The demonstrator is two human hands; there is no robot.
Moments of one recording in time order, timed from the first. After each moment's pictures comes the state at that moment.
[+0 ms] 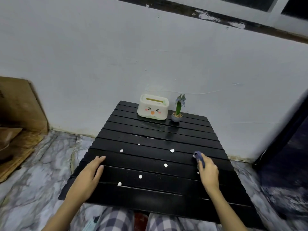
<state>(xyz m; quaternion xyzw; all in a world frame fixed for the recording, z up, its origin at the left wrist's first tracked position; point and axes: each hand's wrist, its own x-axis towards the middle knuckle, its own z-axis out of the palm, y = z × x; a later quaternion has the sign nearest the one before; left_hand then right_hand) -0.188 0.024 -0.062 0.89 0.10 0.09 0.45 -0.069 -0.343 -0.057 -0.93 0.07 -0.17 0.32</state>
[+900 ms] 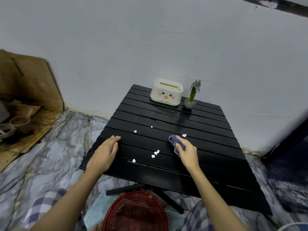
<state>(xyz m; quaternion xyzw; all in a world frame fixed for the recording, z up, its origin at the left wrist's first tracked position) -0.185 0.025 -0.064 0.91 0.10 0.08 0.39 -0.097 -0.243 -0.047 -0.89 -0.07 -0.03 0.45</state>
